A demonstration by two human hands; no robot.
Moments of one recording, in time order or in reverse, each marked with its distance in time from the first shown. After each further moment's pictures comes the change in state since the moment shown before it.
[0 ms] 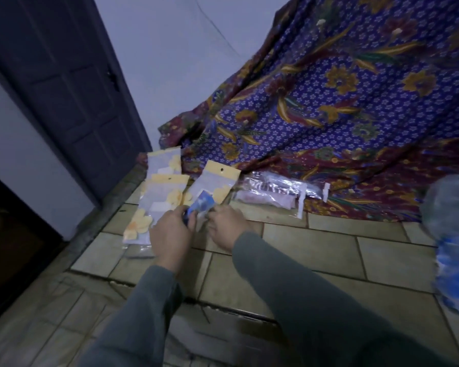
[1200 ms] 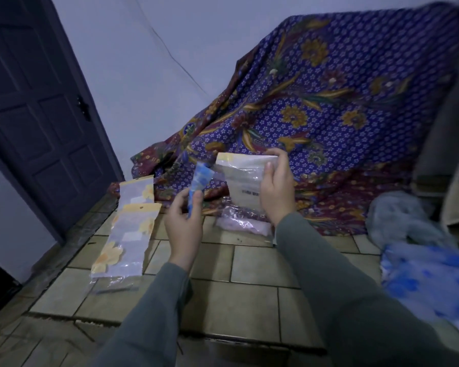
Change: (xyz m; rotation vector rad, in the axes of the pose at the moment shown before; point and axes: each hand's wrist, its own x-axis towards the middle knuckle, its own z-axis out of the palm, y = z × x) left_hand 0.005 0.112 -0.026 -1.050 0.164 0.038; right_hand -0.055 0.065 -0.157 0.642 0.898 0.192
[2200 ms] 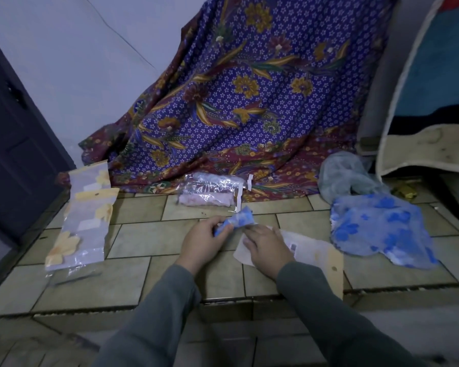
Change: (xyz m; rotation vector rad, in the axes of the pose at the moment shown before) left_hand -0.087 -0.040 0.047 0.419 -0.736 -0.058; right_hand -0.146 0.103 -0.065 -0.794 -0.629 0.171
